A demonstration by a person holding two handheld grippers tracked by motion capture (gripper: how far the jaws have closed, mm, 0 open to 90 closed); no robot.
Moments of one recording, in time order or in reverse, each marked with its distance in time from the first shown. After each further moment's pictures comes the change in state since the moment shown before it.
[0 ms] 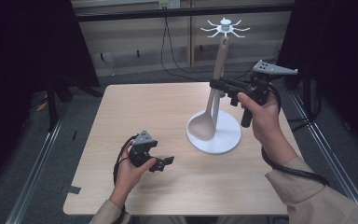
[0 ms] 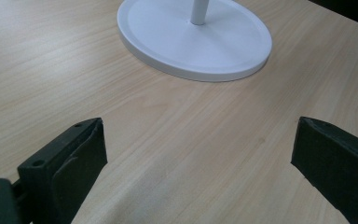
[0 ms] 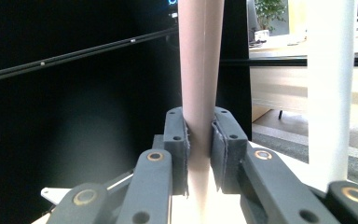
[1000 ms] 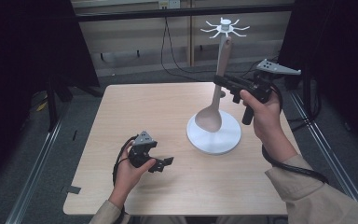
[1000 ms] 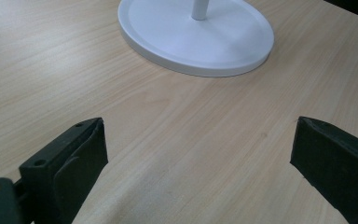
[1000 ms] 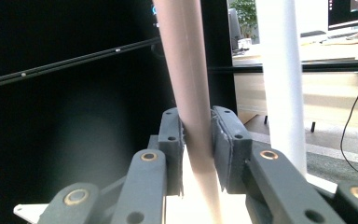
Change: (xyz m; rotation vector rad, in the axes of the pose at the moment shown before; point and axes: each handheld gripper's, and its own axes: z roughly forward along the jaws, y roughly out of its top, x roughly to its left) left arm 0.000 -0.002 -0.001 0.015 0.003 0.008; right arm -0.011 -0.002 -0.002 -0.041 -0.064 0.006
